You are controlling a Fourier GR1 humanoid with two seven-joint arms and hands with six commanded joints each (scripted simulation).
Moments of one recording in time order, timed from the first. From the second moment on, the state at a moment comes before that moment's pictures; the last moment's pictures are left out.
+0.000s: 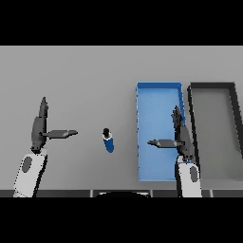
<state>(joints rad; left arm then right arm) -0.11 0.43 -0.16 -1.48 0.24 0.26 0.01 0.00 0.00 0.00 -1.57 0.00 0.00 0.00</state>
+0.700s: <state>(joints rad) -0.05 0.65 -0.23 -1.53 0.28 -0.10 -0.11 0.13 -0.11 0.12 -1.71 0.17 0.04 -0.05</state>
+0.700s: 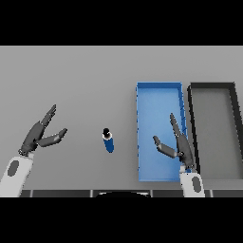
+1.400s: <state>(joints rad) -0.01 0.59 -0.45 -1.69 0.18 -0.23 -0.09 0.12 -0.10 0.14 -1.74 0.19 0.05 -0.05</state>
